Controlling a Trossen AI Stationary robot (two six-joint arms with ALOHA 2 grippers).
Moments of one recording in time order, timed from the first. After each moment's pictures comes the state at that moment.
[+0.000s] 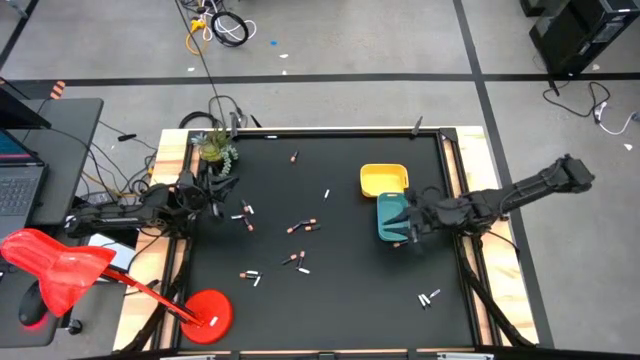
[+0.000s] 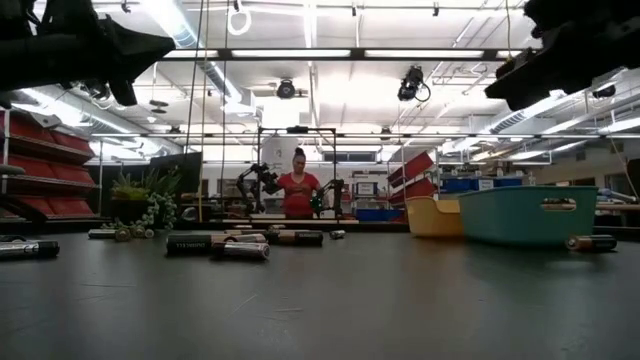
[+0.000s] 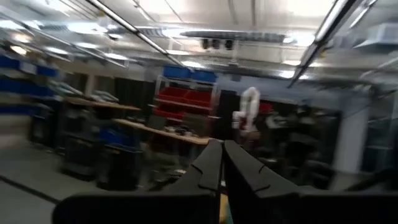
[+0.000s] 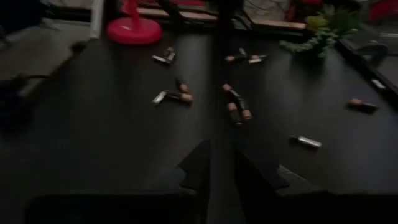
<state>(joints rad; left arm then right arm) 0.08 0.11 0.01 0.51 -0.29 -0.07 0.28 0.75 0.36 -0.01 0.26 0.04</state>
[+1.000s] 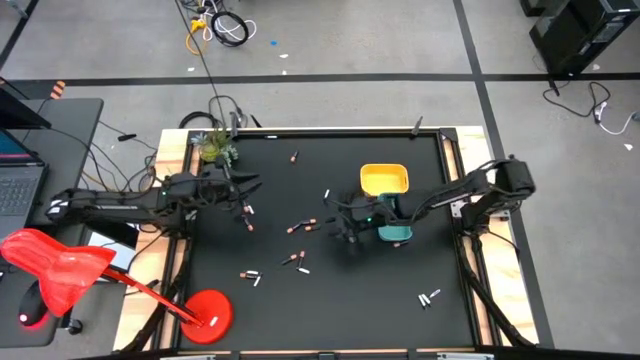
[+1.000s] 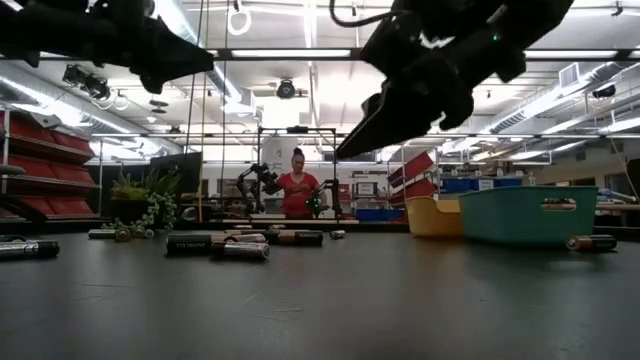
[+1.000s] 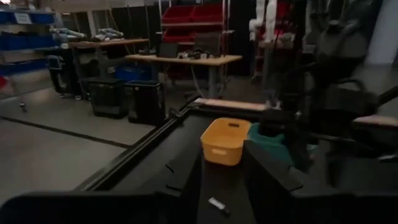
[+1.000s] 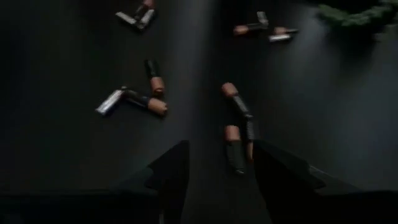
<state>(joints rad) 0.08 0.55 0.31 0.24 -0.30 0.00 0.07 1.65 0.84 0.20 0.02 -0.14</state>
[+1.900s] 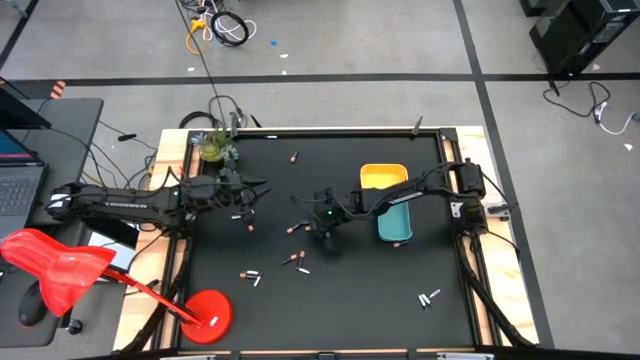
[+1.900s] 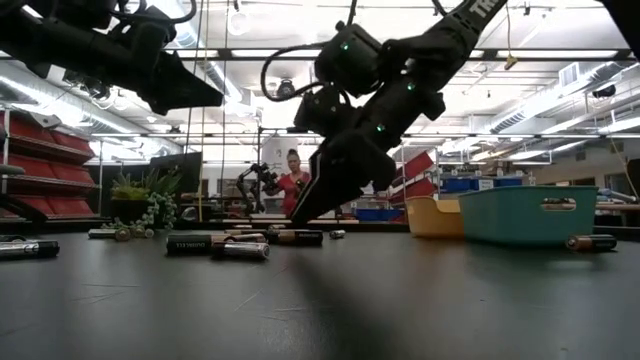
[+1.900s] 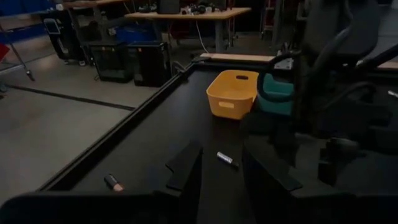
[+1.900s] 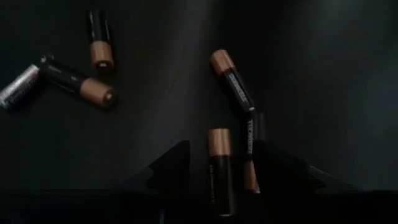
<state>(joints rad) 0.08 0.70 0.31 0.21 -0.31 -0.02 -0.03 2.00 1.16 0.03 -0.09 -0.20</state>
